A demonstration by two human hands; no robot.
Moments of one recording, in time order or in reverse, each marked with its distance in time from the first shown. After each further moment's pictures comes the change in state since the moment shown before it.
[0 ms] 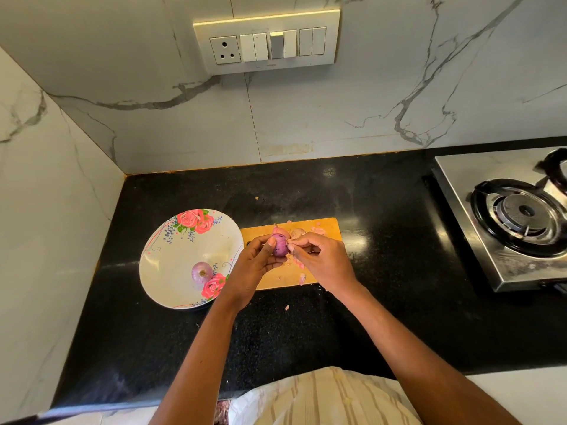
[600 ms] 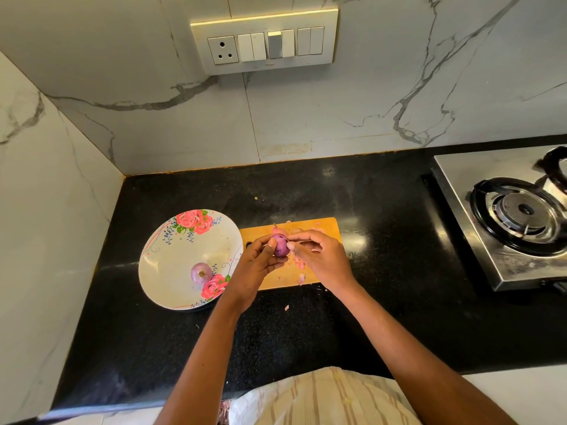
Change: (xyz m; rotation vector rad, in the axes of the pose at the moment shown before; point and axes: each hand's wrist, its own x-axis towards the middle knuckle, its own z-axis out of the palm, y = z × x) left_hand -0.003 0.003 0.006 -0.007 0.001 -0.011; right_hand 0.002 0.002 0.001 0.180 -0.031 0.139
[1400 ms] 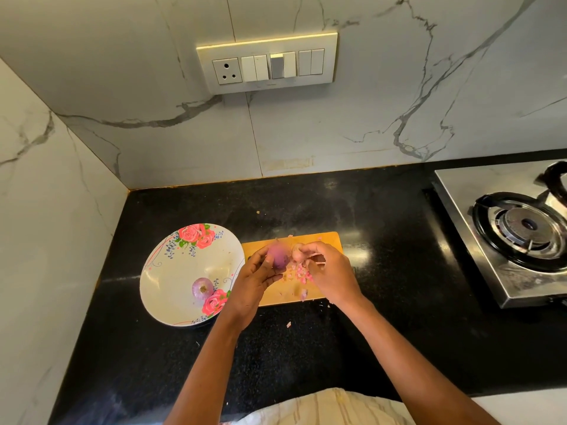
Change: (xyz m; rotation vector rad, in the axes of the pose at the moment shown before) left_hand -0.005 0.005 -0.003 -0.071 0.021 -0.001; right_hand 0.008 0.017 -0.006 -0.296 0.052 0.059
